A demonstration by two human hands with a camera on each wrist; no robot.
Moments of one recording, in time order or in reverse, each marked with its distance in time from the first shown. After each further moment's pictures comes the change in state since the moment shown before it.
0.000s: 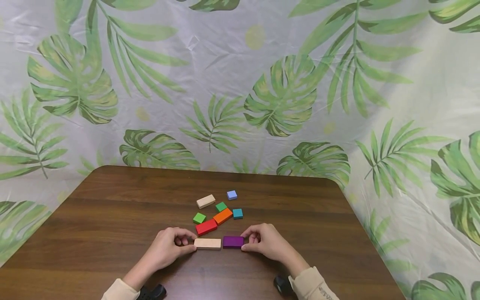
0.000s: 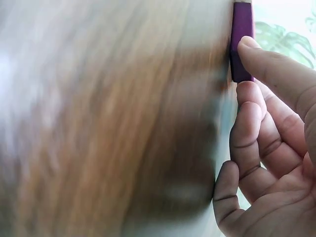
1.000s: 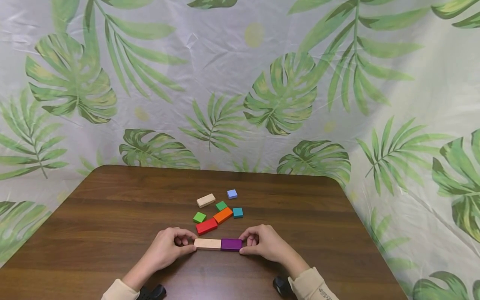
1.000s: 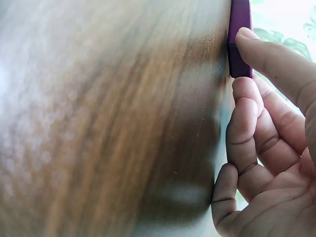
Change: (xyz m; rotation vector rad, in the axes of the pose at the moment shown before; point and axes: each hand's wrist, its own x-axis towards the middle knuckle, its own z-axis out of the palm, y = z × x) left_hand -0.002 0.002 -0.001 0.018 0.005 0.015; right_hand -0.001 -0.003 0.004 0.014 -0.031 -0.024
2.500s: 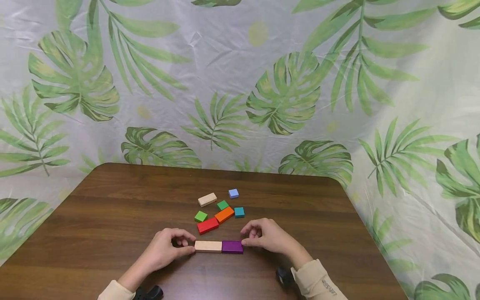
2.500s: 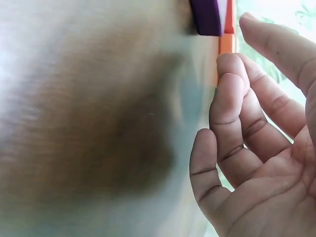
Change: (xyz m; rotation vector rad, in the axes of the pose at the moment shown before) left_hand -0.003 -0.012 -0.006 -0.093 -0.052 0.020; right_hand 0.011 0.000 -0.017 -0.001 -0.065 -0.010
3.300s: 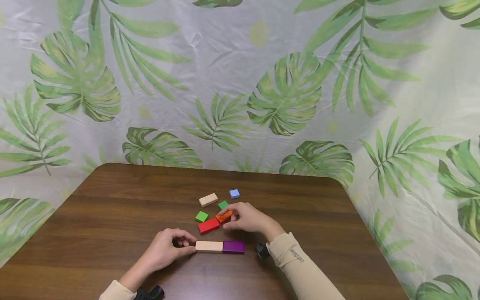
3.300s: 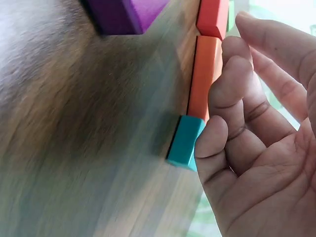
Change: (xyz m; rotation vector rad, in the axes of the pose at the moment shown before) left_hand -0.001 0.000 -0.001 -0.003 -0.002 0.005; right_hand 0.071 -0.033 0.000 -0.056 -0.114 -0.034
